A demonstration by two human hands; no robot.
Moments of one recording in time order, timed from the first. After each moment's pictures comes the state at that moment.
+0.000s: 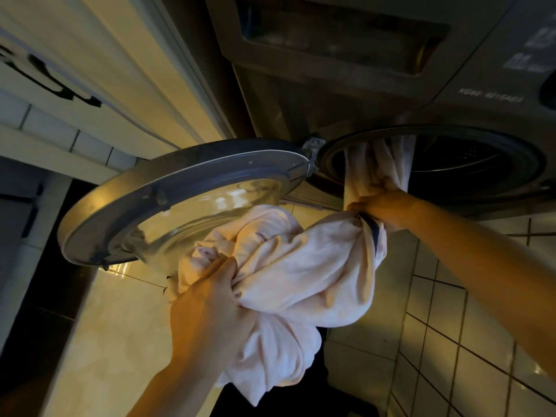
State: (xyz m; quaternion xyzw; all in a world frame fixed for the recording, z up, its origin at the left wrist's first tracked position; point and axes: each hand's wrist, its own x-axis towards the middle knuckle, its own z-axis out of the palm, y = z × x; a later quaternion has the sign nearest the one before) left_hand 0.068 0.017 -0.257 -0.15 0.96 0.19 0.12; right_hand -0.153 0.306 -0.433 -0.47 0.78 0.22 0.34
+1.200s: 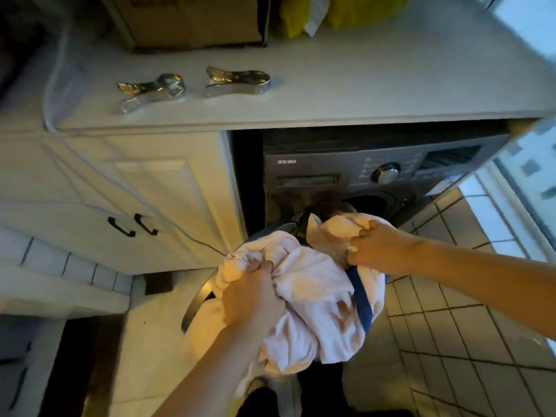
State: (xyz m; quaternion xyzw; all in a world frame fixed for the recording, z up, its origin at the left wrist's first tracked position) left_hand 0.051 -0.082 -0.087 0.05 0.97 0.19 0.15; right_hand 0.005 0.190 -0.063 -0.37 0.85 0.27 0.26
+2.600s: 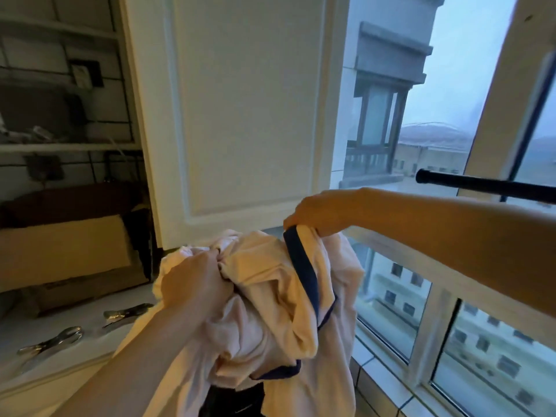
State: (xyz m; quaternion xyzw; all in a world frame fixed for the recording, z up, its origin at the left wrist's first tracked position) left_hand -0.002 0.043 0.257 0.26 0.91 0.21 -0.23; right_hand 0.073 0.267 0.388 -0.13 0.95 0.28 0.04
